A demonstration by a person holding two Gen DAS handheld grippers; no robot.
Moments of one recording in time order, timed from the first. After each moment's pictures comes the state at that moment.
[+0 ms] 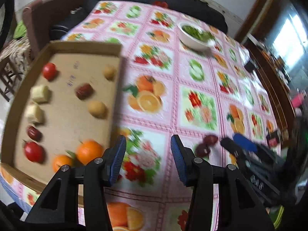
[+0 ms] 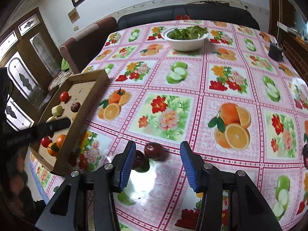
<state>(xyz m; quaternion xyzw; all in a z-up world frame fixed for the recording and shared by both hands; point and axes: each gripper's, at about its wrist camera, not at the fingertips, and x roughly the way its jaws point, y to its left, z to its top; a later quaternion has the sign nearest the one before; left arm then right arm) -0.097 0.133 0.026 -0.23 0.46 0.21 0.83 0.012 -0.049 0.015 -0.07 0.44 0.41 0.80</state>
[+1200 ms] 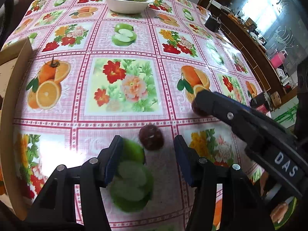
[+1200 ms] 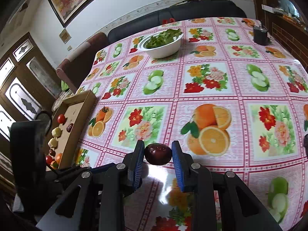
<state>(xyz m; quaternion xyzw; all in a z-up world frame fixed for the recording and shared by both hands) -0.009 0.049 -0.019 -0.19 0.51 0.08 0.83 0.056 -0.095 0.015 0.01 0.44 0.39 0.80</state>
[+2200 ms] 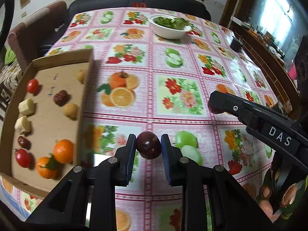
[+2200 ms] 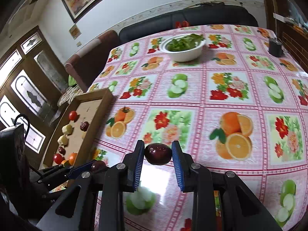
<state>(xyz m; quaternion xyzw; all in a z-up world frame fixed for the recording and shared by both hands) -0.084 0.092 0.023 -0.15 0.46 0.20 0.85 0.024 -0.052 0.038 -0.01 0.42 0.43 0.79</state>
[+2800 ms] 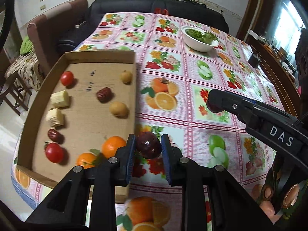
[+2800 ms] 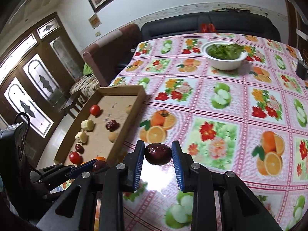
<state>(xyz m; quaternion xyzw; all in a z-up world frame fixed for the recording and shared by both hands) -0.128 0.138 0.037 -0.17 0.44 0.25 0.84 -0.013 0.015 0.058 -0.05 0.41 0.49 0.77</state>
